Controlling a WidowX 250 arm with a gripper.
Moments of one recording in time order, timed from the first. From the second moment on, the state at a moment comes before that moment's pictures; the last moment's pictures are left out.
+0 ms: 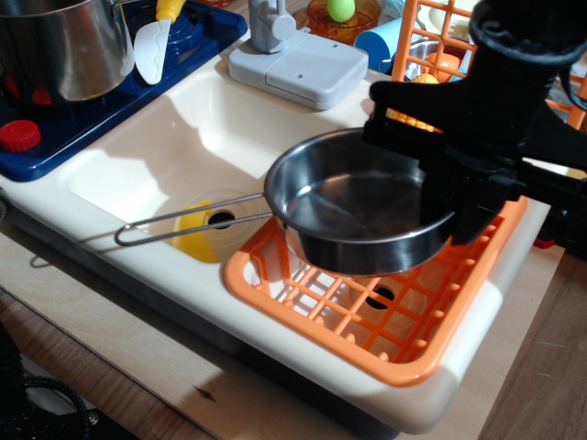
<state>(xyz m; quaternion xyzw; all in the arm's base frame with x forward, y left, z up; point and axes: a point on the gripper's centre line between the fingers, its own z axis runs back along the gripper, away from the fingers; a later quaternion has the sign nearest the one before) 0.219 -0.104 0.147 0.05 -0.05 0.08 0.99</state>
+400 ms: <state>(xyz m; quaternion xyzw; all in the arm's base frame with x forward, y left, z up) 0.215 -0.066 0.157 0.11 -0.08 0.05 0.99</state>
